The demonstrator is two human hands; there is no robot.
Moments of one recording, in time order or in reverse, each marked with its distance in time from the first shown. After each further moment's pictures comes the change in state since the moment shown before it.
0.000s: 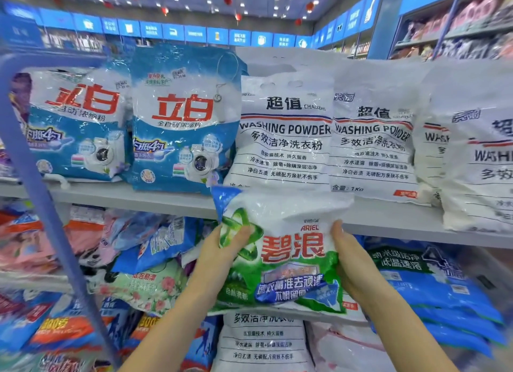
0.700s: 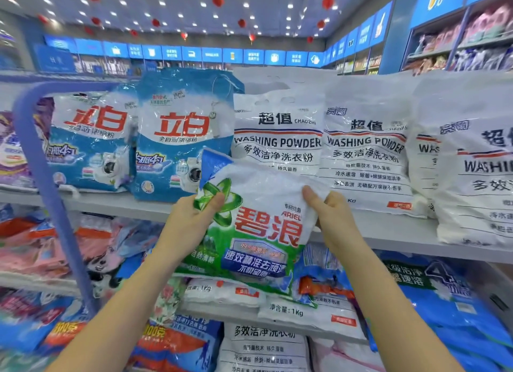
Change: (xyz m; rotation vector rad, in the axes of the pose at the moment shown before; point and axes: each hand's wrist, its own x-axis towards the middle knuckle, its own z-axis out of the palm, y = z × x) left_hand 0.014 0.069 -0.010 0.465 0.111 0.398; right_hand 0.033 -0.062 0.011 -0.142 0.027 -0.335
